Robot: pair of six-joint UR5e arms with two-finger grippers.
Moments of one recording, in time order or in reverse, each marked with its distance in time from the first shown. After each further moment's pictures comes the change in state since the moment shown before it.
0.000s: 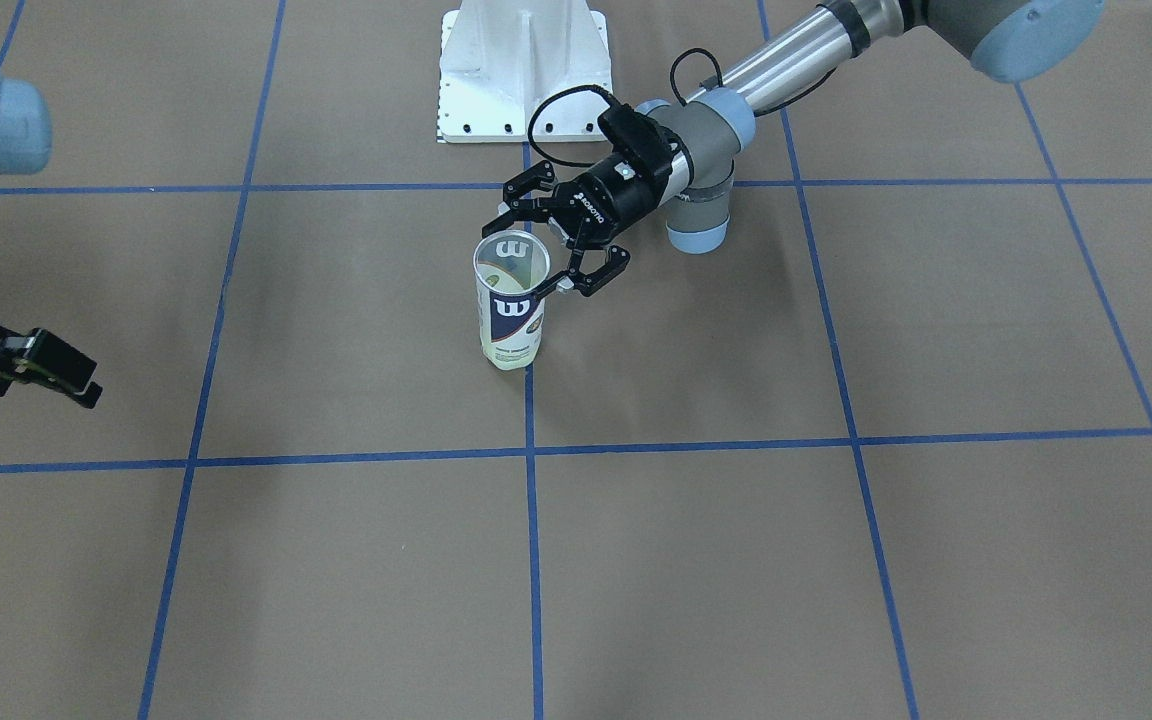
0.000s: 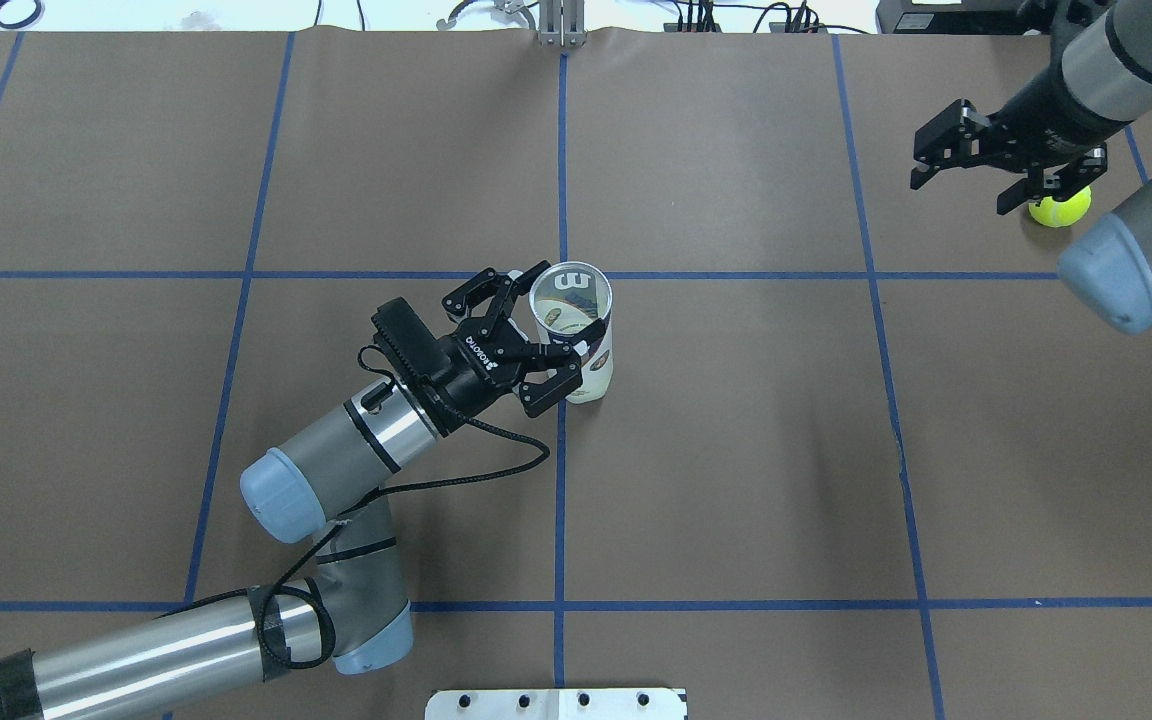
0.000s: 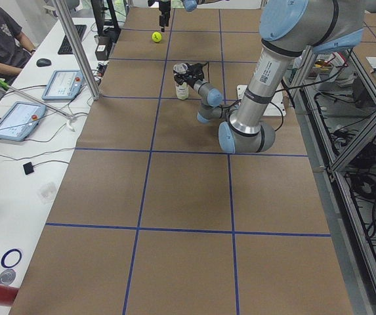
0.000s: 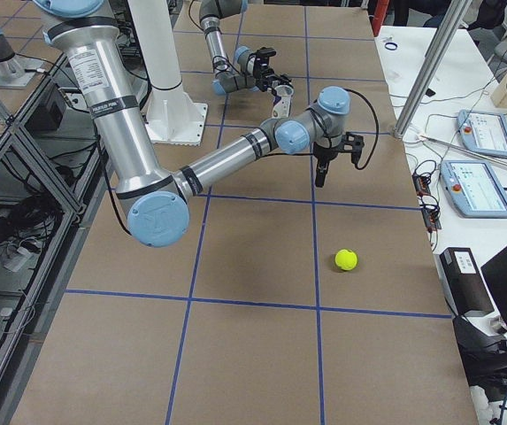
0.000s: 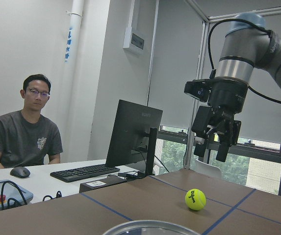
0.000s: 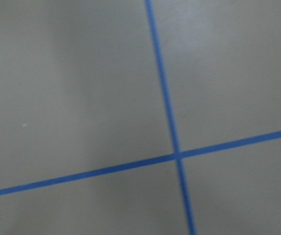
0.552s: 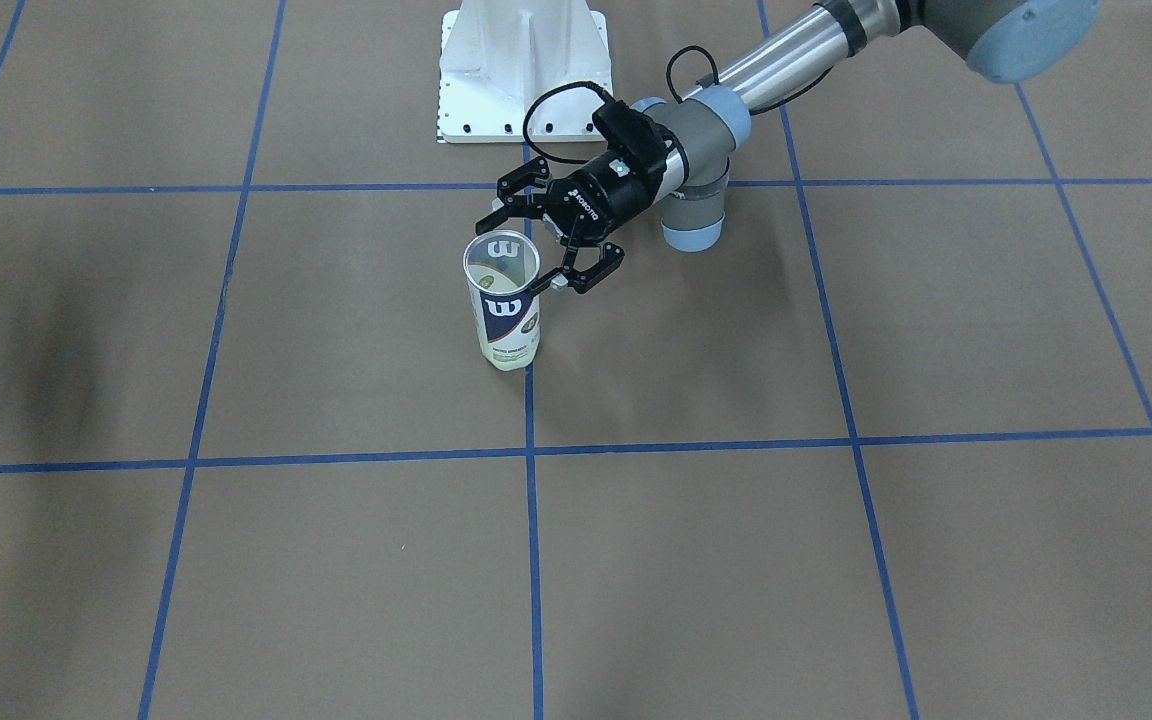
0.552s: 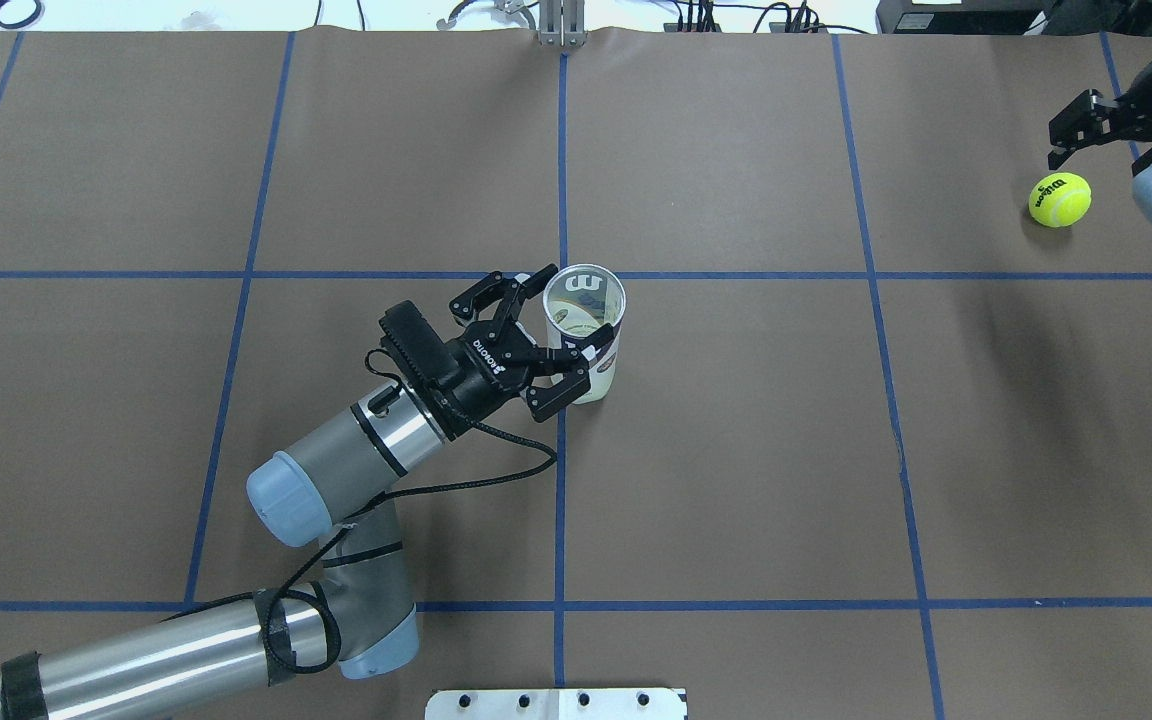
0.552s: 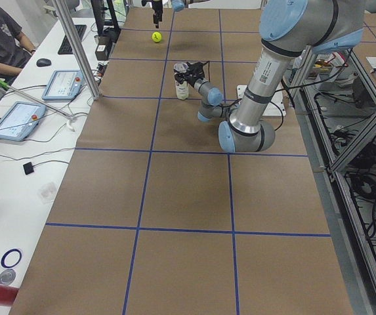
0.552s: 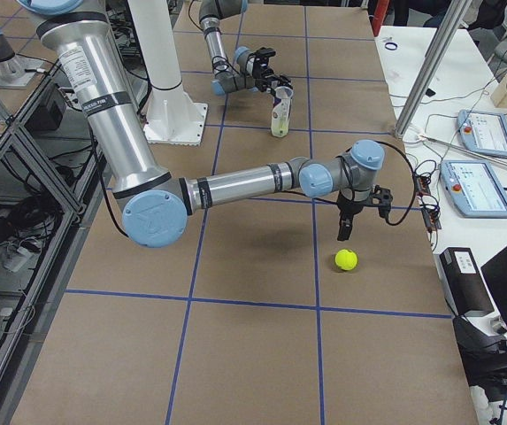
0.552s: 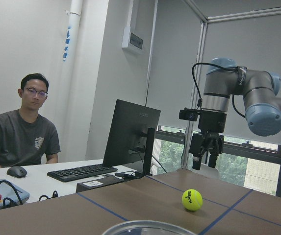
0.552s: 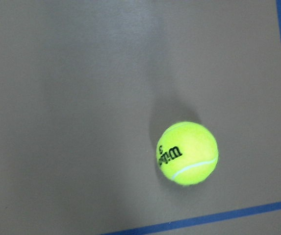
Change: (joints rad) left arm 0.003 -0.009 0.000 0.003 0.000 0.000; right arm 0.109 0.056 -0.343 0.102 -0.038 -0.208
